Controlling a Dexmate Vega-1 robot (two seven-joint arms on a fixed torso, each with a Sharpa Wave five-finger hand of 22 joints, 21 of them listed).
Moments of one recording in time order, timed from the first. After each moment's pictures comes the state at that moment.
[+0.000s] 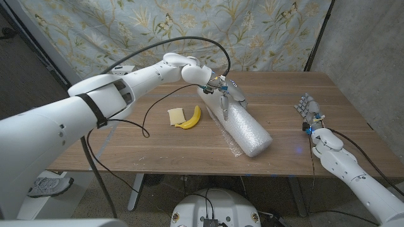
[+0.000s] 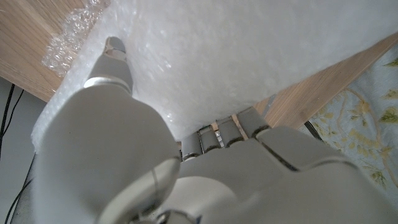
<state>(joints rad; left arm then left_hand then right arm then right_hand) -0.10 0.29 1.18 -0.89 0.67 -0.91 -0.36 1.09 -0.13 0.32 -0.16 0.17 0.63 -0.02 0.32 0.25 0.44 -0.12 0.91 0.47 0.55 -0.06 0.80 0.48 0.58 0.01 0.48 0.24 -1.02 -0.60 -0.17 -1.32 0.78 0.18 -0.20 0.25 0.16 0.35 -0.05 0.18 0.17 0.04 0.19 0.19 0.13 0.07 0.20 0.20 0.06 0.05 0.22 0.24 0.29 0.02 0.19 0.17</state>
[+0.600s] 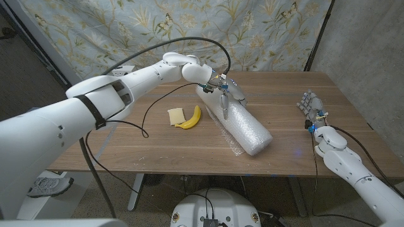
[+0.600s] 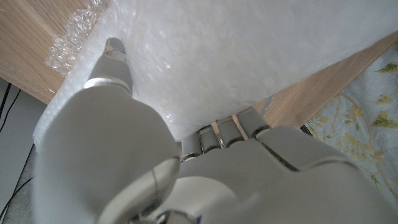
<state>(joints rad) -0.08 0.30 1.16 -0.94 0.65 -0.87 -0.42 1.09 -0.12 0.32 -0.16 0.17 0.63 -0.02 0.32 0.25 0.44 -0.12 0.91 0.49 0.55 -0.06 0.79 0.53 0.57 0.01 0.49 0.24 -1.07 -0.62 -0.13 -1.43 0.77 0.21 -0.23 0.25 0.16 0.35 -0.05 0.18 0.17 0.04 0.19 0.19 0.13 0.07 0.20 0.20 0.06 0.05 0.22 0.24 0.29 0.02 0.19 0.17</state>
